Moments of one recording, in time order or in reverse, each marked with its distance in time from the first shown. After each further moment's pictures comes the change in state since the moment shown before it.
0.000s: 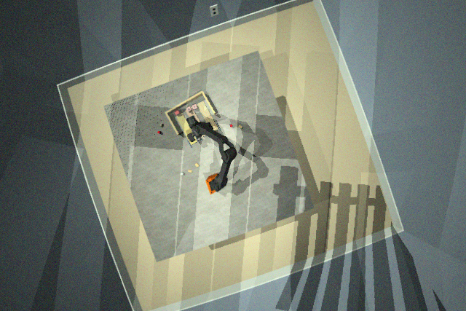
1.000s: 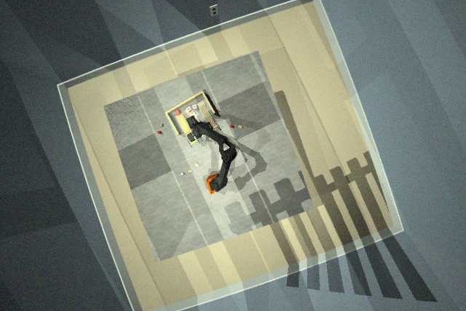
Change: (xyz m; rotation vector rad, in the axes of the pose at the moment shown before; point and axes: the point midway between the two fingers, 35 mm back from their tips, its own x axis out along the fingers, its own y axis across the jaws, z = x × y) arm 0.001 0.001 0.001 -0.004 -0.003 -0.001
